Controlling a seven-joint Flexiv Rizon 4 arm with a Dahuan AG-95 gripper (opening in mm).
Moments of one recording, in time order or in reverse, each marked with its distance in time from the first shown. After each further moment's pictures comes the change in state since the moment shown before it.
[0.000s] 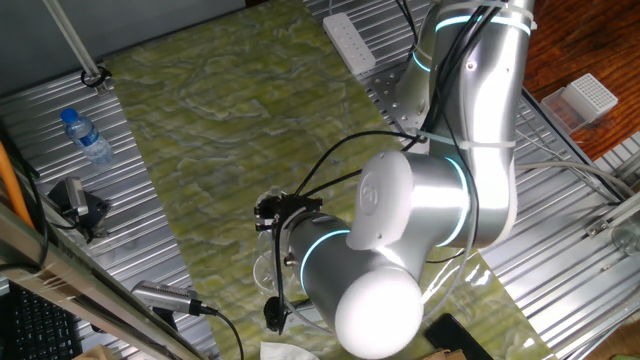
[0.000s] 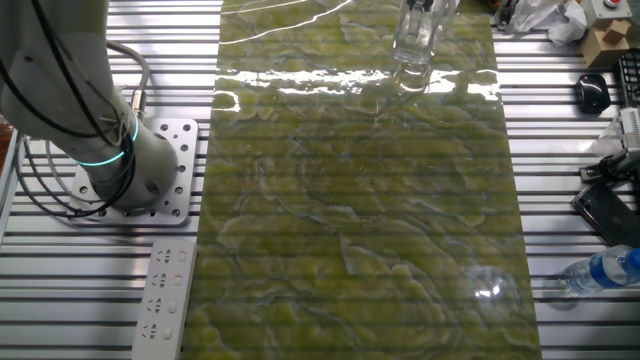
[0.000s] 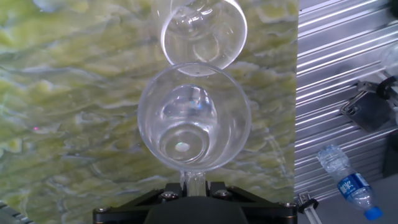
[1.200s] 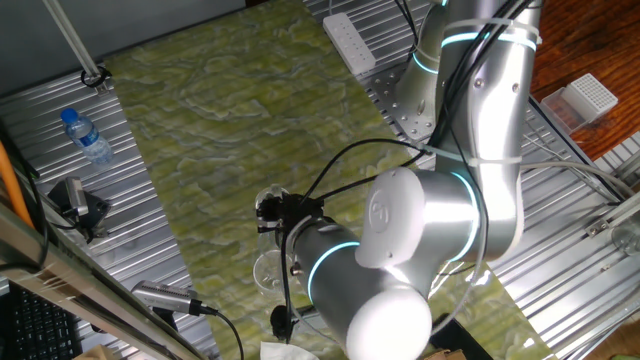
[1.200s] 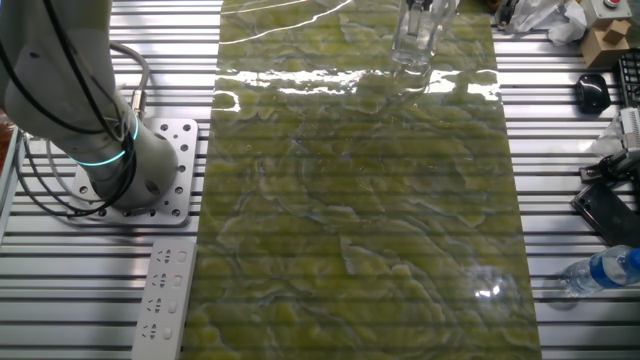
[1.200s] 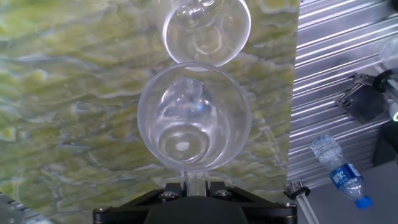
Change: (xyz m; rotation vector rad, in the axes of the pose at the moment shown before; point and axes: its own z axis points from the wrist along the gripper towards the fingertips) arm 0.001 0.000 -0.003 0.021 0.068 -0.015
